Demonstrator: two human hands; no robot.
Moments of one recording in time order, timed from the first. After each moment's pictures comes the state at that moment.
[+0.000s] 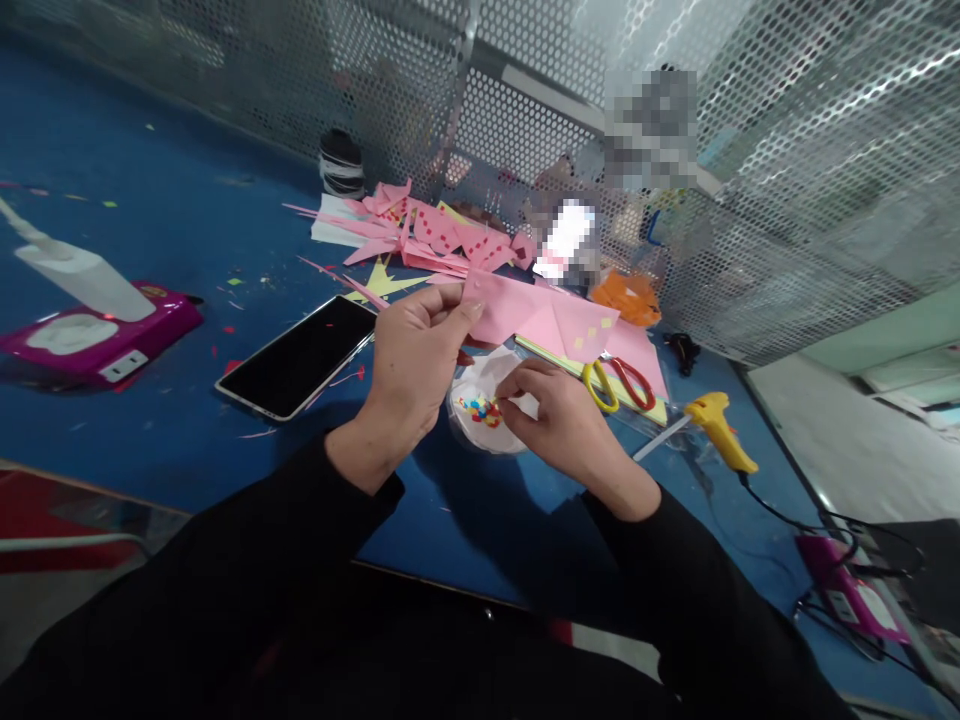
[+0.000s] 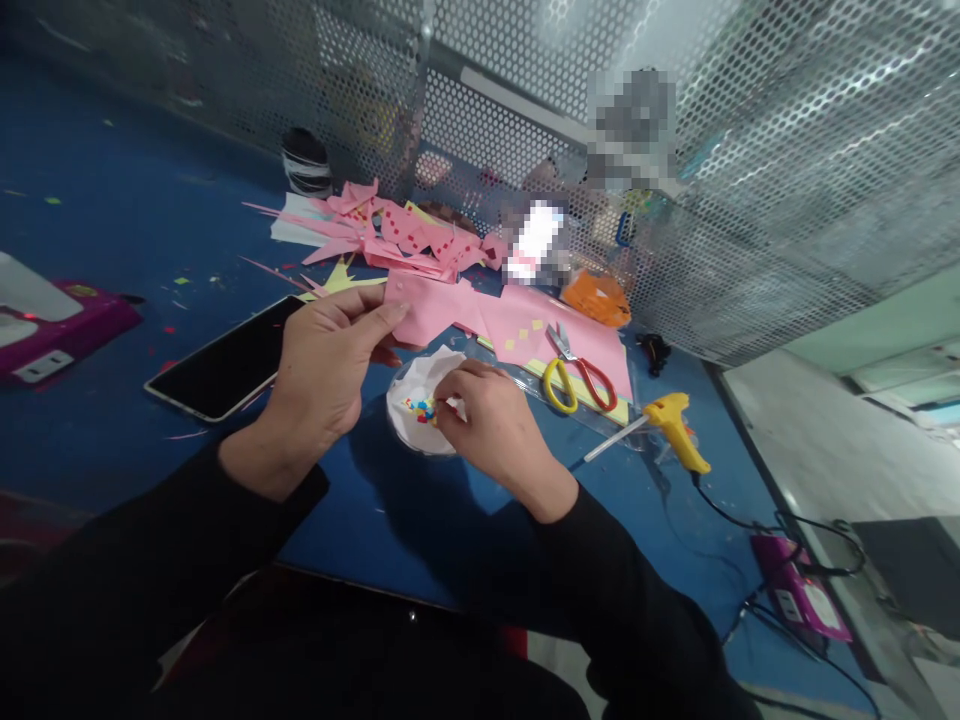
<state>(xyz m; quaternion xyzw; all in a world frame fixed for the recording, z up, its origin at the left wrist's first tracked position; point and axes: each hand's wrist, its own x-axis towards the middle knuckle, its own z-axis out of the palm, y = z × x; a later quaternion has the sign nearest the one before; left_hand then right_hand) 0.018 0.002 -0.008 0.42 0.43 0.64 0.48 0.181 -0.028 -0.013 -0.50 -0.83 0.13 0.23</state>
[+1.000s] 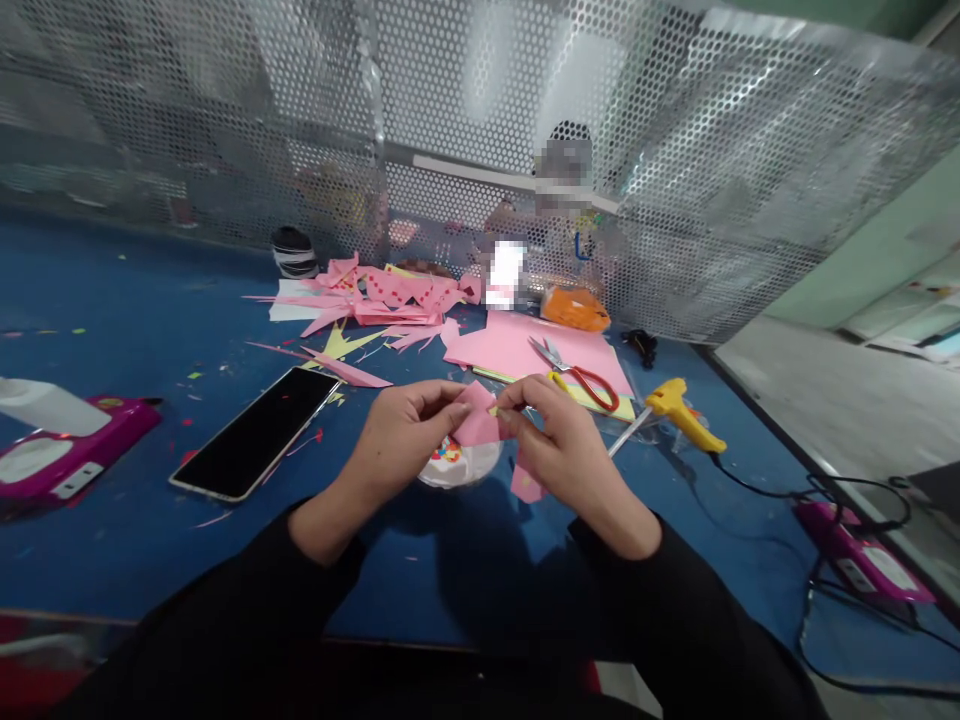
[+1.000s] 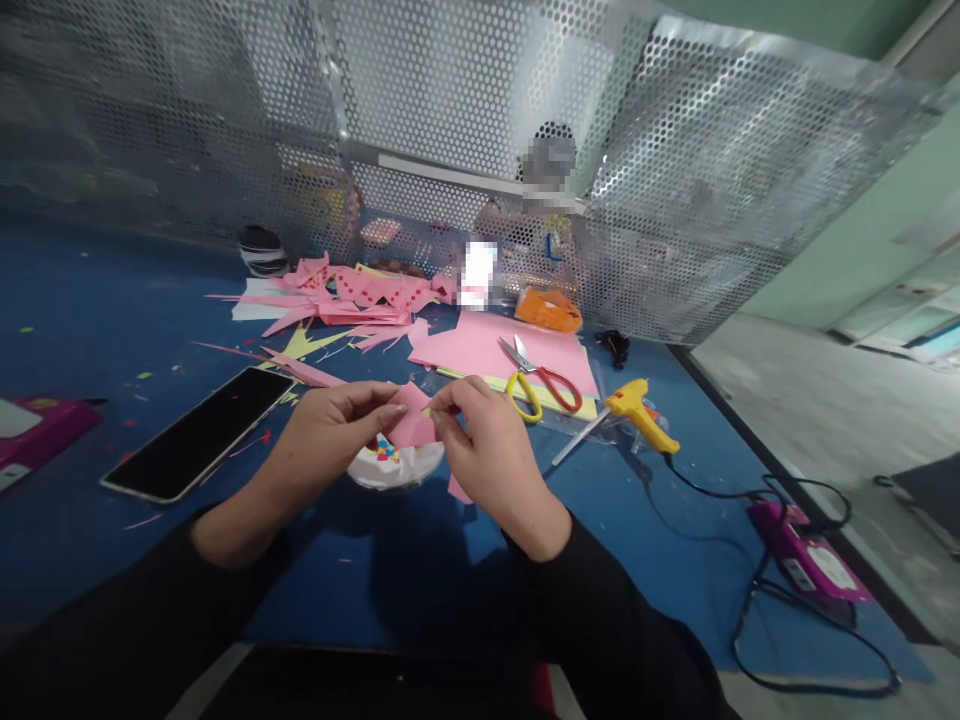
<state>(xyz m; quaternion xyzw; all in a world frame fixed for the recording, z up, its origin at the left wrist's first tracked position) 0.029 -0.013 -0.007 0.62 0.42 0.44 0.49 0.212 -0.050 -0.001 -0.53 -0.74 0.14 0.39</state>
